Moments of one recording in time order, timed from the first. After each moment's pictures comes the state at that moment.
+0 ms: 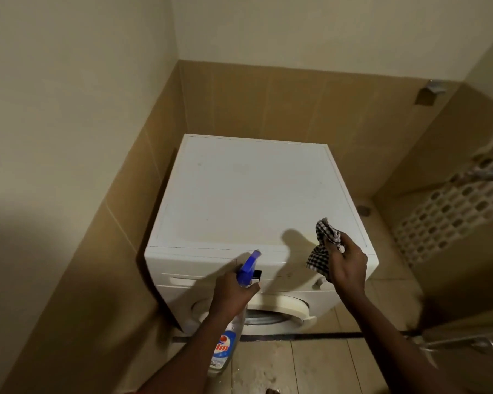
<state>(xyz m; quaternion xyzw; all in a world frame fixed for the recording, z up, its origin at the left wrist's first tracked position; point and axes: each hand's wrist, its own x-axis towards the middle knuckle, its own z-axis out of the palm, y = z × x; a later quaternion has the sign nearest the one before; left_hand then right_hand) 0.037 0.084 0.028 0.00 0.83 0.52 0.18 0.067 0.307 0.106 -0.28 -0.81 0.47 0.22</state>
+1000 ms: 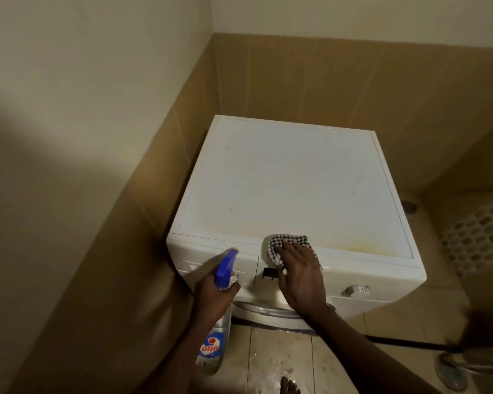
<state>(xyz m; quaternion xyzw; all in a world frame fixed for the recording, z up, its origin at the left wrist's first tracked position) 0.037 0.030 0.009 -0.16 0.81 0.55 0.10 0.034 0.233 0.025 0.03 -0.98 0.20 0.09</state>
